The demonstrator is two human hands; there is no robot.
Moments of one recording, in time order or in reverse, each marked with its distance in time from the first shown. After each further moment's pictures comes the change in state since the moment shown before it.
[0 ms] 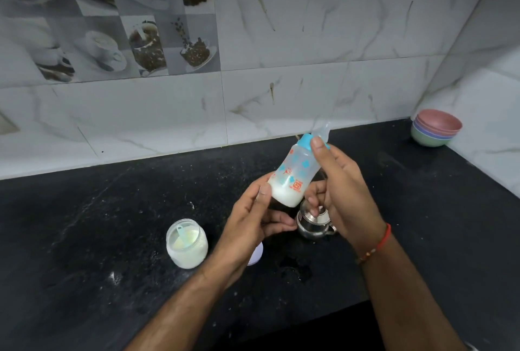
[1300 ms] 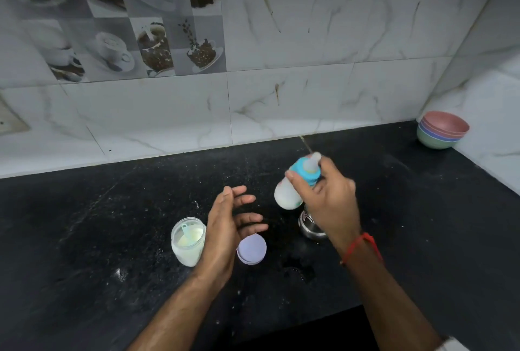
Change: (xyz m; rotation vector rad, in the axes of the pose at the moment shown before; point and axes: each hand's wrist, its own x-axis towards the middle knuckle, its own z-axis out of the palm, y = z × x) left_hand 0.000 -0.012 -0.032 -0.076 0.399 -0.039; right_hand 0.003 0.042 0.001 -0.704 0.304 -0.470
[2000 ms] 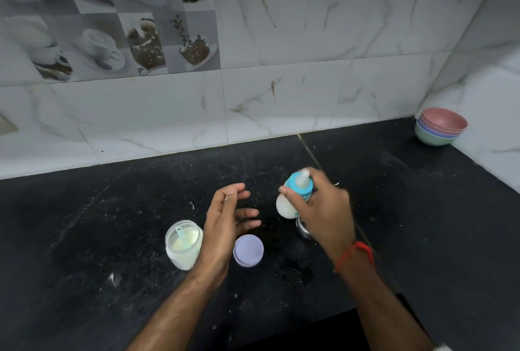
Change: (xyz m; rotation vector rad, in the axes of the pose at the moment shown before) left_hand 0.017 -0.012 -0.002 0.096 -0.014 0.088; right_hand -0.007 0.026 0.010 -0.122 -0.018 -0.023
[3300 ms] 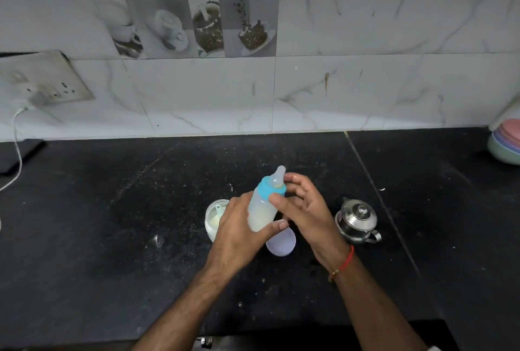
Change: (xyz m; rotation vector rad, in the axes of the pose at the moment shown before) left_hand -0.016 -0.017 -0.054 0.785 0.065 0.203; right_hand -0.022 -0.019 0.068 0.877 -0.646 0.347
